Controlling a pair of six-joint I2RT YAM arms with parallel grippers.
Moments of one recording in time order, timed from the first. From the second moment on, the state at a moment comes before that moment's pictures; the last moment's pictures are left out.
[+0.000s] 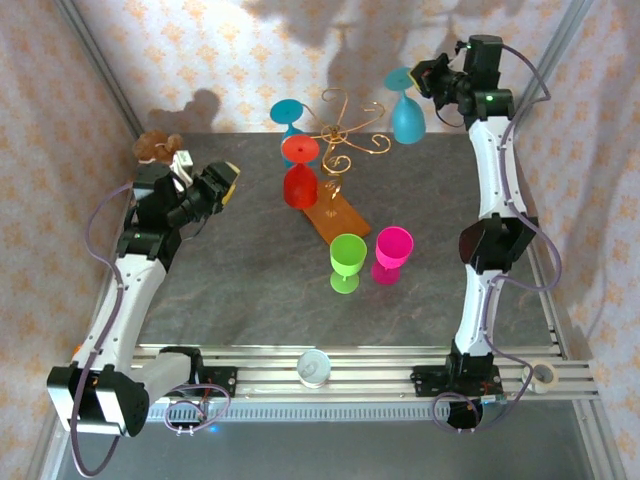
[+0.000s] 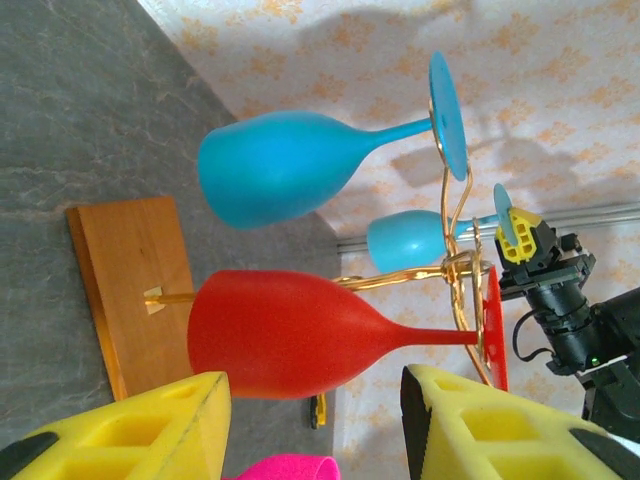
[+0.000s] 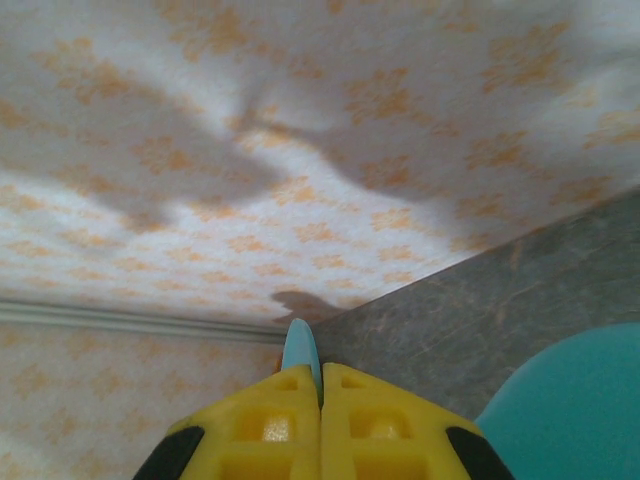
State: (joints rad) left arm 0.00 1.08 1.01 -0.26 0.52 -1.09; right arm 0.02 2.18 2.55 -0.75 -0.55 0.92
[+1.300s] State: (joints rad) left arm 0.01 0.83 1.04 -0.85 0.47 -0.83; right arm 0.67 1.20 1.85 -1.21 -0.26 0.48
